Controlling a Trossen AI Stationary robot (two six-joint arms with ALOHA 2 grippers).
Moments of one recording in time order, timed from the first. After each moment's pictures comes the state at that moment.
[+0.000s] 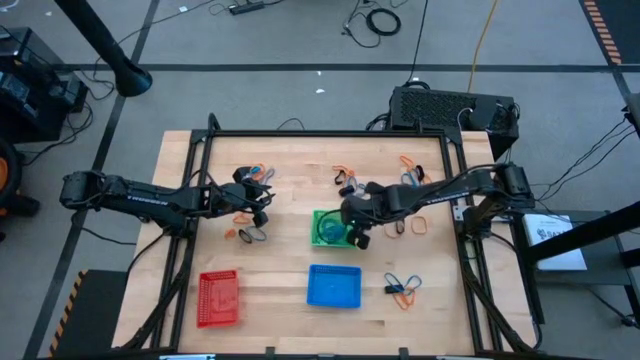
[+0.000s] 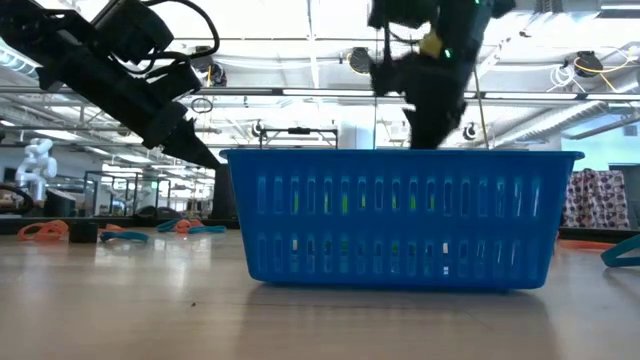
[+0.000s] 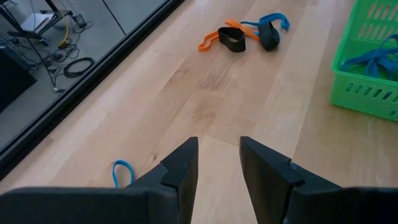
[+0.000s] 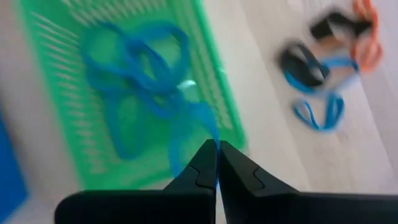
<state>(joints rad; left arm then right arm) 0.09 1.03 0.33 0.12 -0.40 -0.06 0.07 1.67 1.22 -0.78 0.23 0.42</state>
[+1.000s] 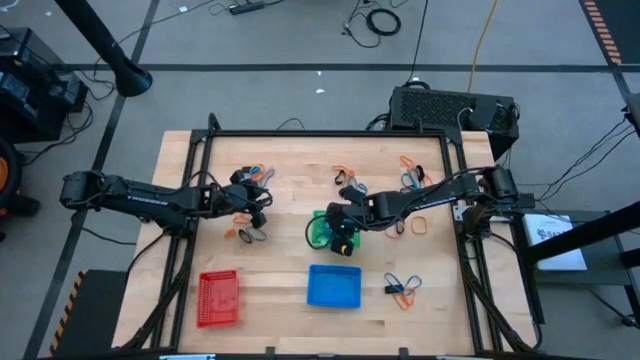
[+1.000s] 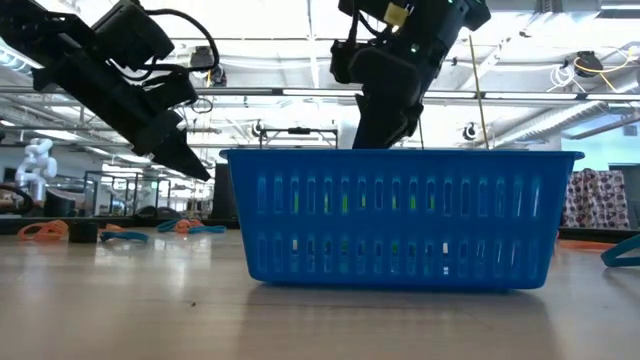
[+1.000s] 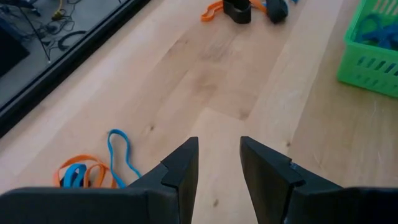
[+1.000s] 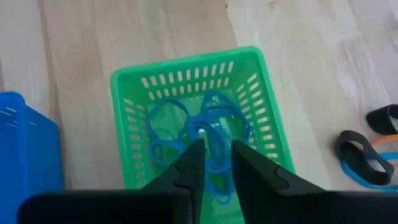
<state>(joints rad) 0.08 1.03 0.33 0.03 -0.39 -0.15 0.09 1.78 1.25 -0.52 0.20 0.31</state>
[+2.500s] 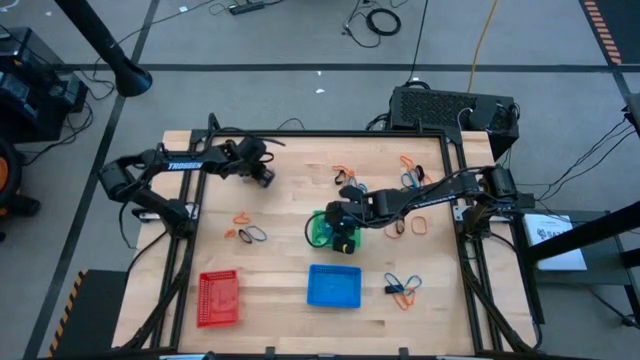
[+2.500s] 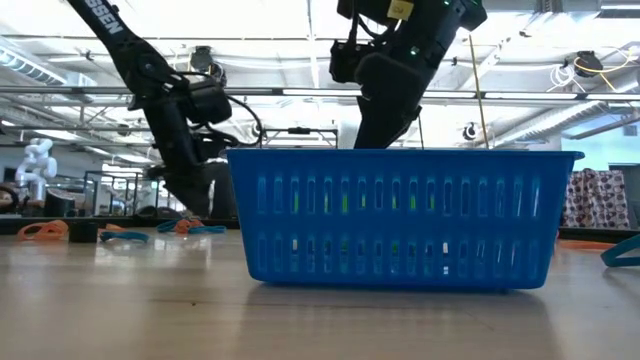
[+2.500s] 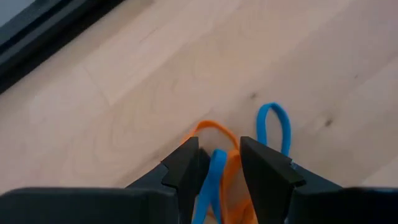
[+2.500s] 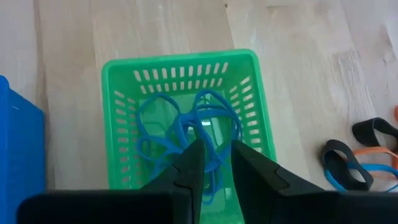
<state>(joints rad) 0.66 1.46 0.67 -0.28 -0.18 -0.18 0.08 1.77 1.26 -0.54 0.20 0.22</state>
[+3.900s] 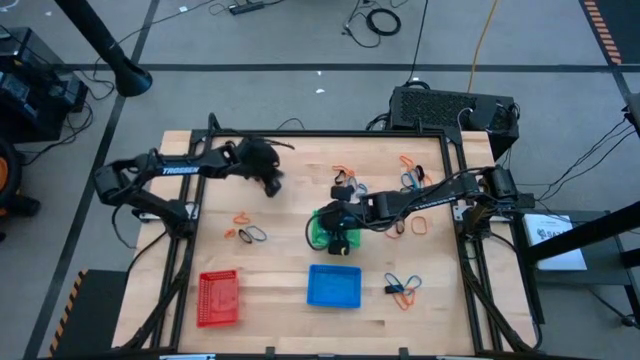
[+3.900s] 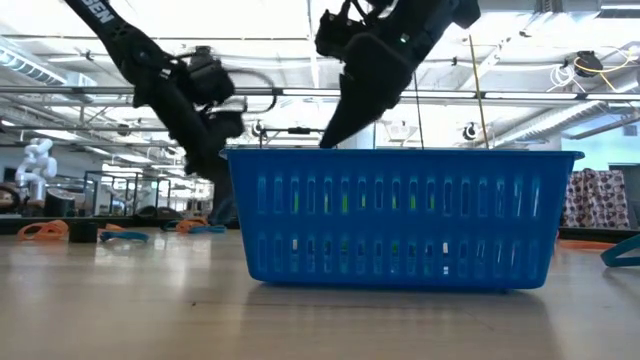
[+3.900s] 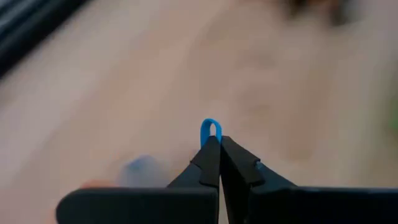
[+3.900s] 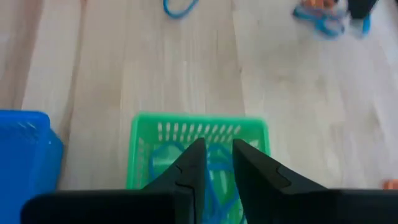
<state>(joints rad) 0.57 1.40 0.67 -0.11 0.20 -0.01 0.09 1.77 1.26 -0.36 0.21 0.03</state>
